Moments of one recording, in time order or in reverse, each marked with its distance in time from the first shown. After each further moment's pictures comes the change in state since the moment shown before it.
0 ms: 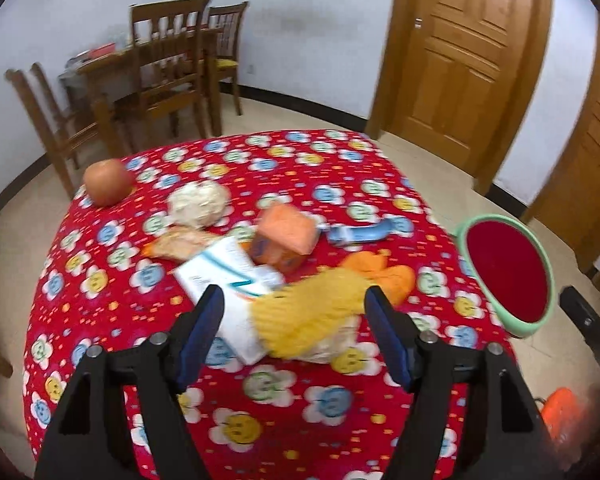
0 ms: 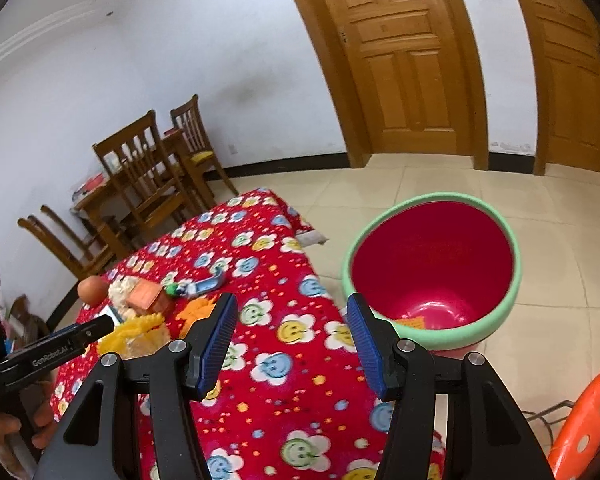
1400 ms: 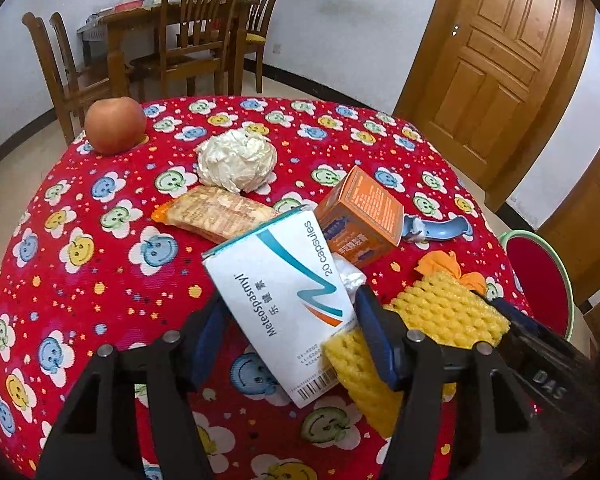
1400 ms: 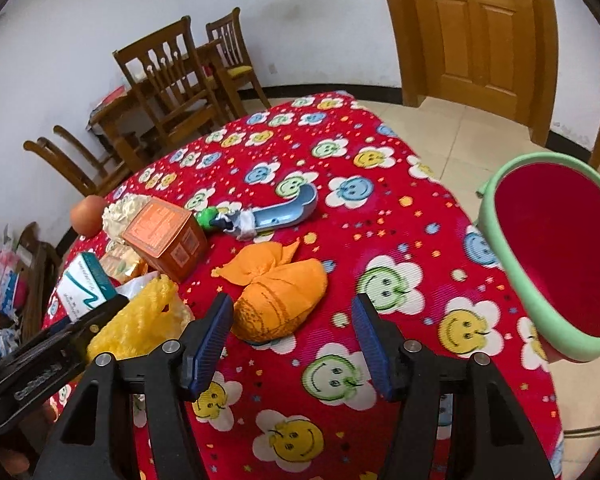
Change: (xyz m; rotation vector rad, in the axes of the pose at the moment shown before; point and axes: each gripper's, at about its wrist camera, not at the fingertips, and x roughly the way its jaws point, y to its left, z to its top) left arm 0.057 0.051 -0.012 -0.120 0.040 -0.031; right arm 0.142 0.087 -0.027 -0.120 0.278 0.080
